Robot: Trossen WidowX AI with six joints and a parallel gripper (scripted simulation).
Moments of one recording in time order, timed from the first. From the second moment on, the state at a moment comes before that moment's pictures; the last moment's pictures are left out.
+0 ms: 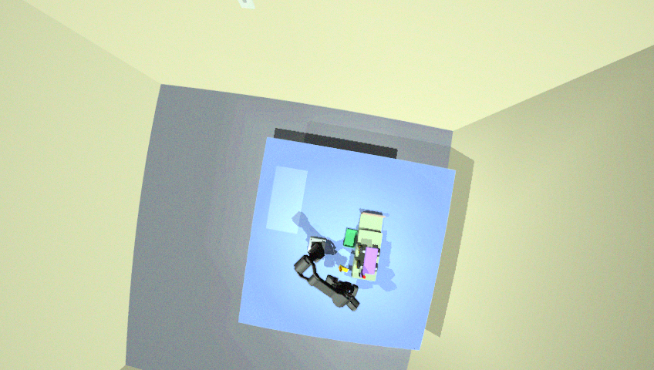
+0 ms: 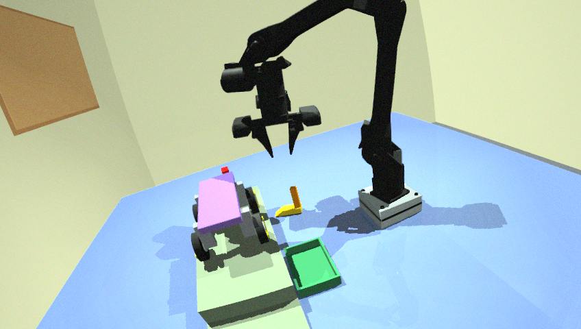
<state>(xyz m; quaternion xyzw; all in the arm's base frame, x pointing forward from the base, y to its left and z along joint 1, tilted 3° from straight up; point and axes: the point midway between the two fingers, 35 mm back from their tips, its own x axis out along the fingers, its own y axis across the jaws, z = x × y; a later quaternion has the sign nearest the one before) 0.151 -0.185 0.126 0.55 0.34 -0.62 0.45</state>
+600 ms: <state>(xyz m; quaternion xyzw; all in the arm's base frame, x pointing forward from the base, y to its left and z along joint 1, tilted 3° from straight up) 0.156 -0.160 0.092 0.60 0.35 -0.63 0.35</state>
